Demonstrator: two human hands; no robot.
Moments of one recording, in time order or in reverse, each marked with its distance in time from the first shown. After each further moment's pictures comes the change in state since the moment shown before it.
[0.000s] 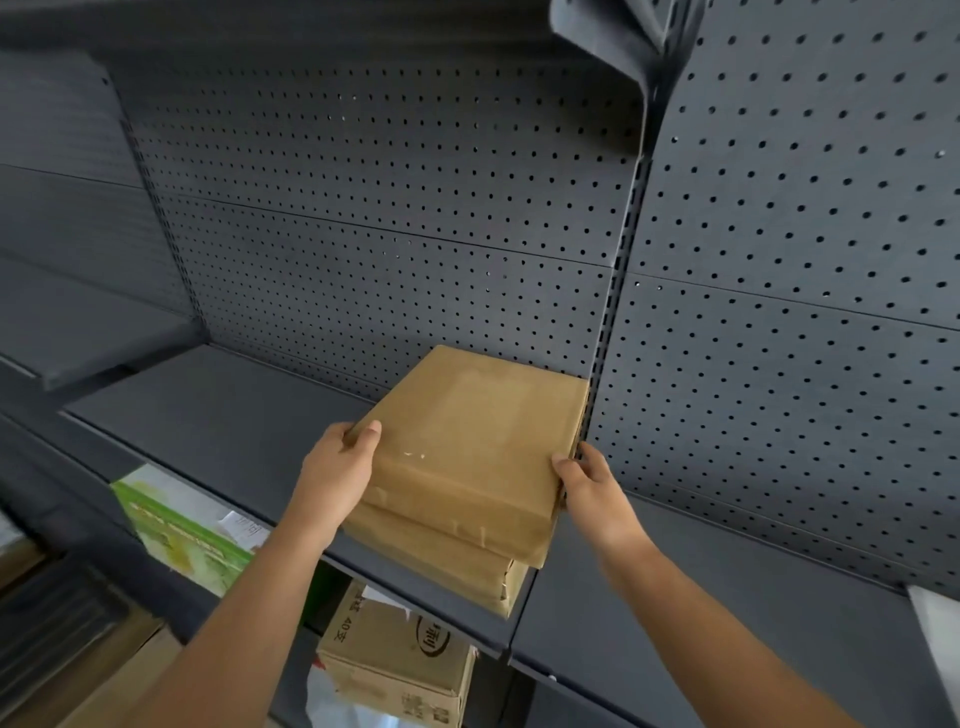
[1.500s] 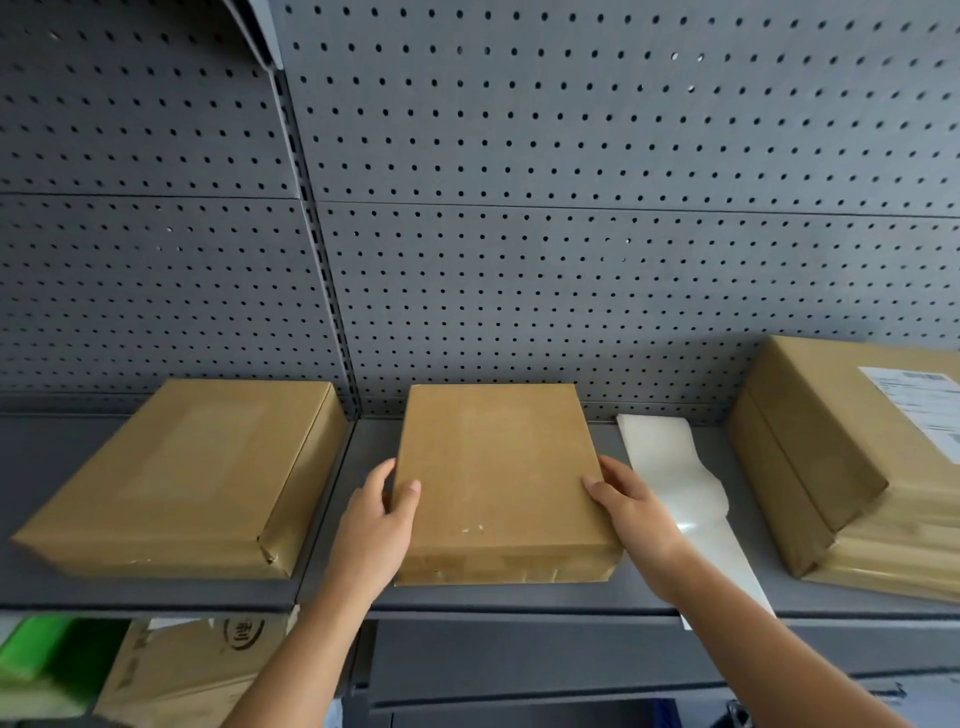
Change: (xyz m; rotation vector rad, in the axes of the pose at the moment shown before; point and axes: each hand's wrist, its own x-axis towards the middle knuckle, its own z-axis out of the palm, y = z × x) left_hand -0.161 0.001 0.215 0.121 -0.516 0.225; right_hand -0.106 0.141 -0.246 0.104 0.408 0.089
